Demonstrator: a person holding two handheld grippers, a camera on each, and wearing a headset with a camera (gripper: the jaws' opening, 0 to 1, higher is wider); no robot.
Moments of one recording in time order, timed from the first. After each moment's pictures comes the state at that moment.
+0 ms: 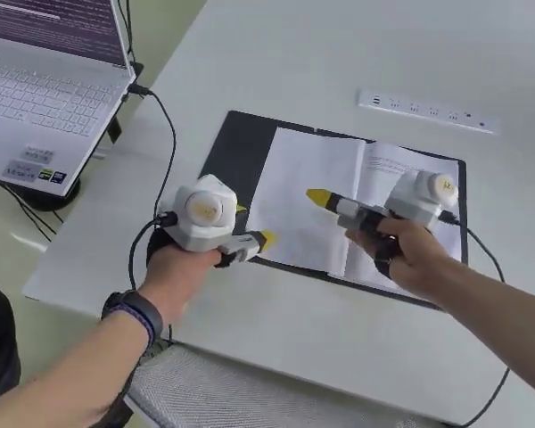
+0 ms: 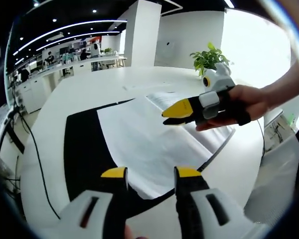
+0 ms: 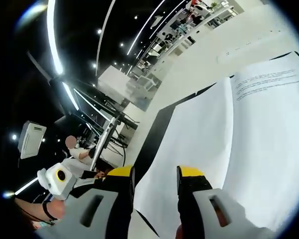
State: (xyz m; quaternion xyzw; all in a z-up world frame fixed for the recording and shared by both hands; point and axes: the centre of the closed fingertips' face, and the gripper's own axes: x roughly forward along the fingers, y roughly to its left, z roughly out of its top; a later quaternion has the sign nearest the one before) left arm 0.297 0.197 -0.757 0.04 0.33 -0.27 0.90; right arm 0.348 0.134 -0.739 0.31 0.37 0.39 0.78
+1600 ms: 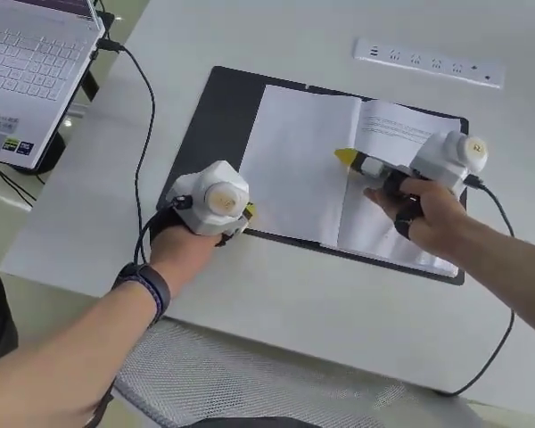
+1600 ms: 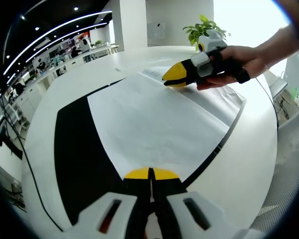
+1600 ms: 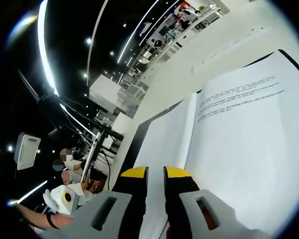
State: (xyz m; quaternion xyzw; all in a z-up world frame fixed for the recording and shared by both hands) left arm 0.305 0.197 -0.810 0.11 0.36 -0.26 0.89; right arm 0.418 0.090 -0.773 0.33 0.37 0.35 0.80
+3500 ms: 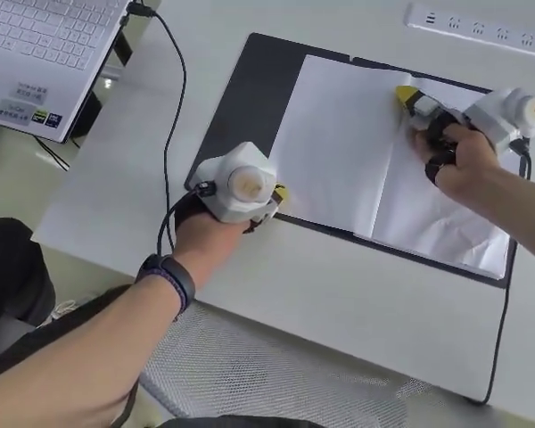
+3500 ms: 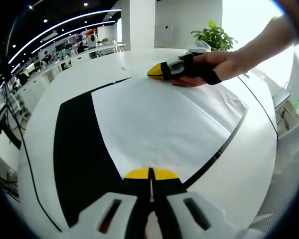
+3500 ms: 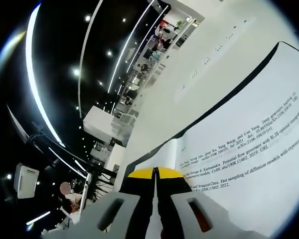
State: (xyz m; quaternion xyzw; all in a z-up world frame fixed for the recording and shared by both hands) left arm 0.305 0.197 -0.805 0.08 0.37 -0.24 0.89; right arm 0.531 0.073 -0.806 0.42 0.30 0.26 0.82
